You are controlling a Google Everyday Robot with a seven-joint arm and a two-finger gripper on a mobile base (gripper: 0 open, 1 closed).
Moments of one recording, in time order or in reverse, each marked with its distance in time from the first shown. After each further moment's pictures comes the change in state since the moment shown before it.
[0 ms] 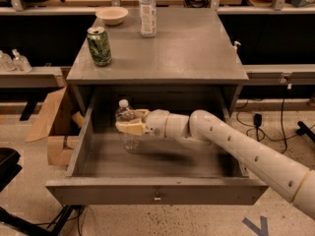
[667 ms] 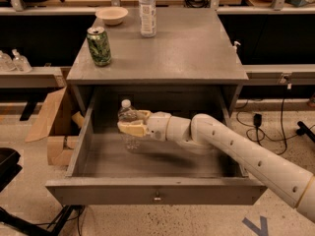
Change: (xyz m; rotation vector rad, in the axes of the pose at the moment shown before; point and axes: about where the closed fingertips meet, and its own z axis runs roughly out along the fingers) arm 0.003 0.005 -0.005 0.036 -0.014 -0.018
